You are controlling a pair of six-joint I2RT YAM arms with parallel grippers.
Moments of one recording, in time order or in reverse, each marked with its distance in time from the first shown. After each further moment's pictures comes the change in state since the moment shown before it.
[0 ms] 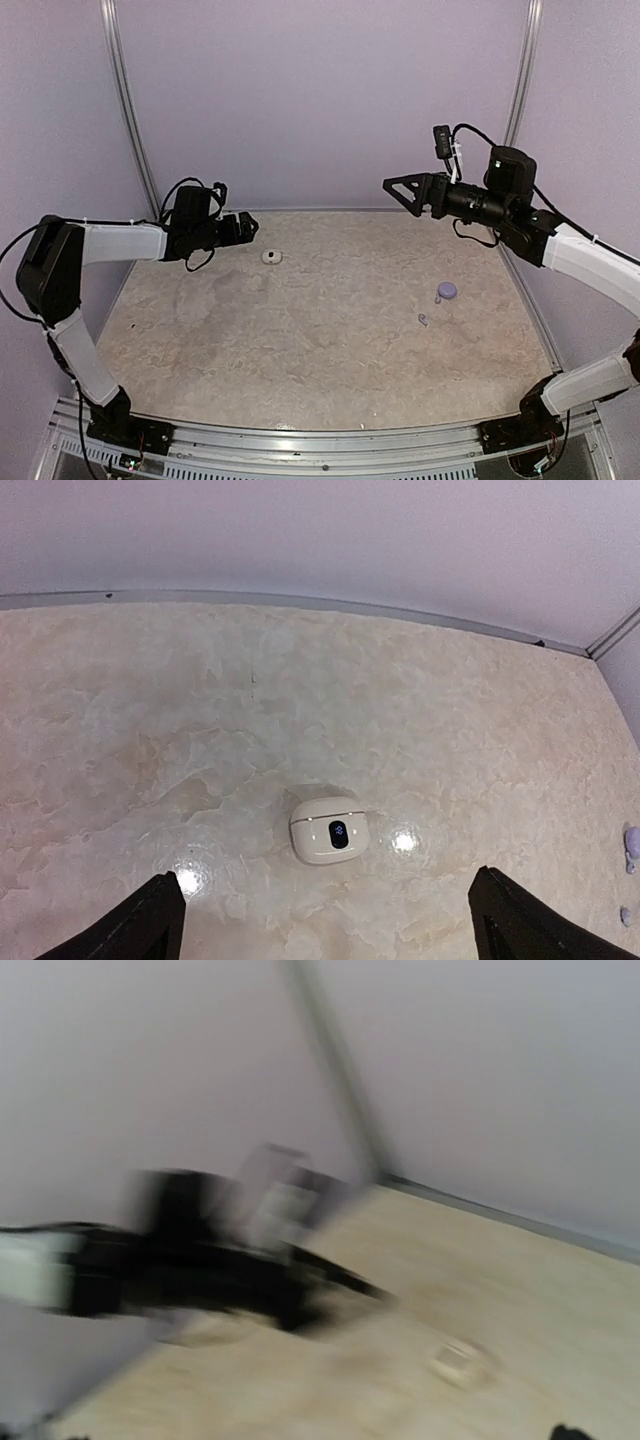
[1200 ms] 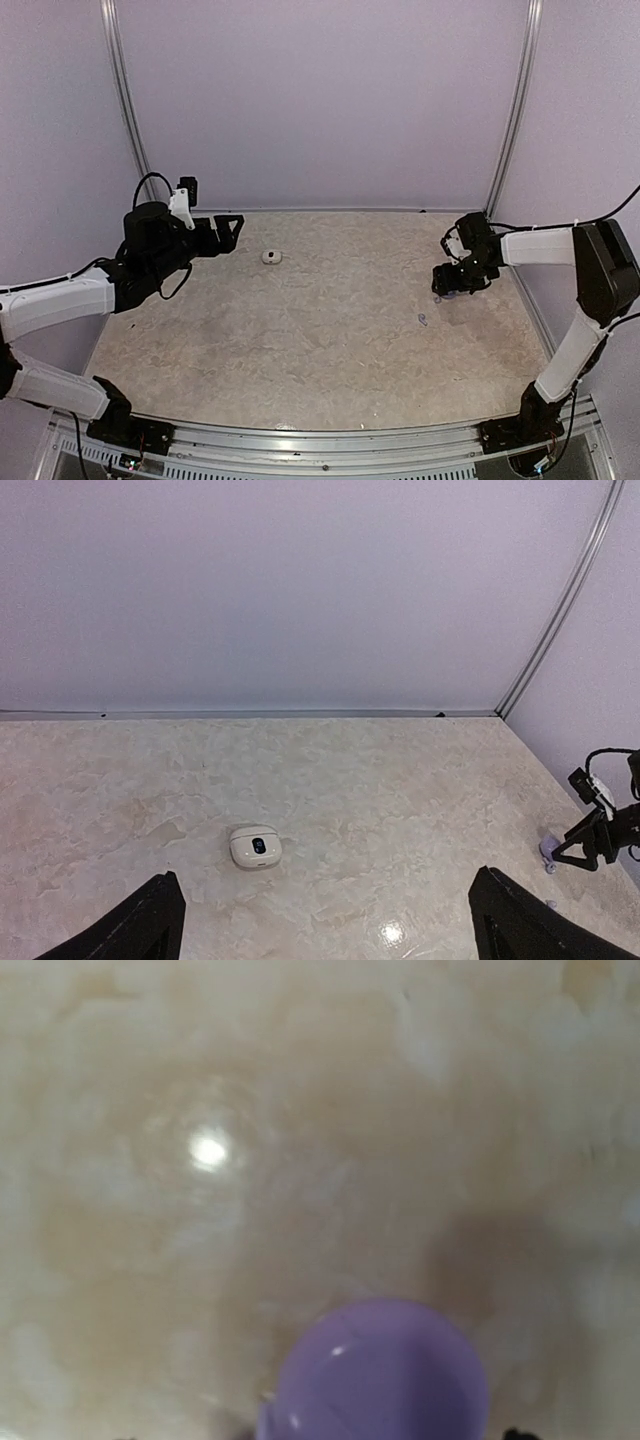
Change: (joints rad) left arm -0.158 -0.600 -0.428 0.222 -0.148 0.047; right arm -0.288 0.406 -0.087 -0.550 0.491 -0.278
